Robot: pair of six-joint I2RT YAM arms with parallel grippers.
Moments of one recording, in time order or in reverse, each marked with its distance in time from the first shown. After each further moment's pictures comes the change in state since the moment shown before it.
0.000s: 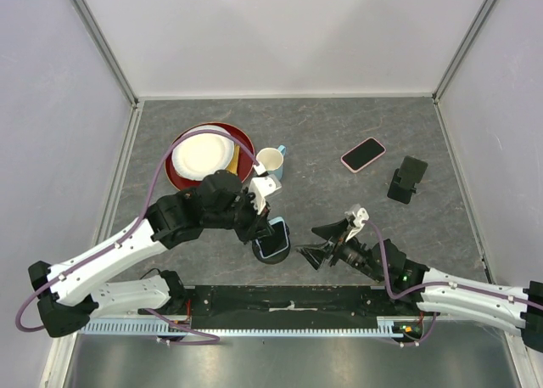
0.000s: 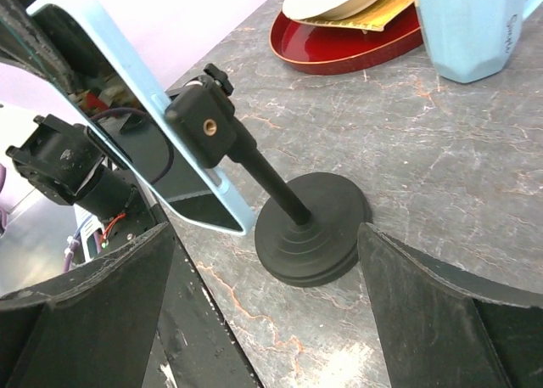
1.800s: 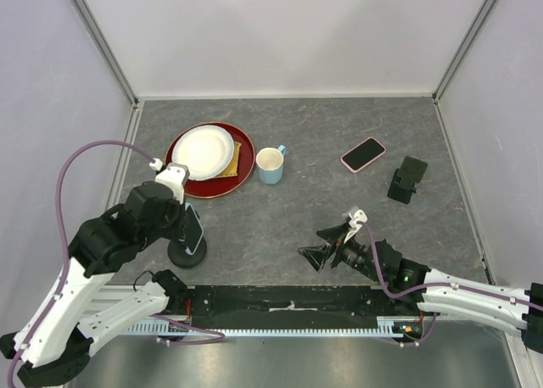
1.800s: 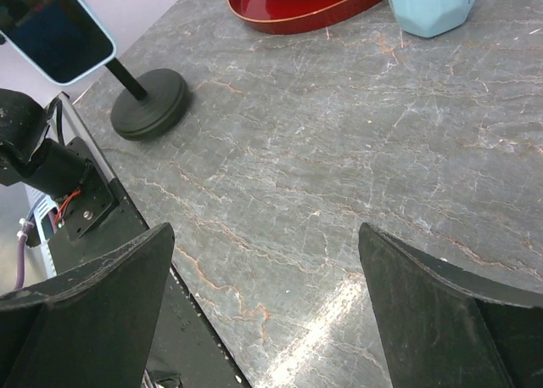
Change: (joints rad) left arm 0.304 -0.296 0.094 -0.538 -0.523 -0.184; right arm 0.000 -0.047 0.000 -0.168 0.049 -0.008
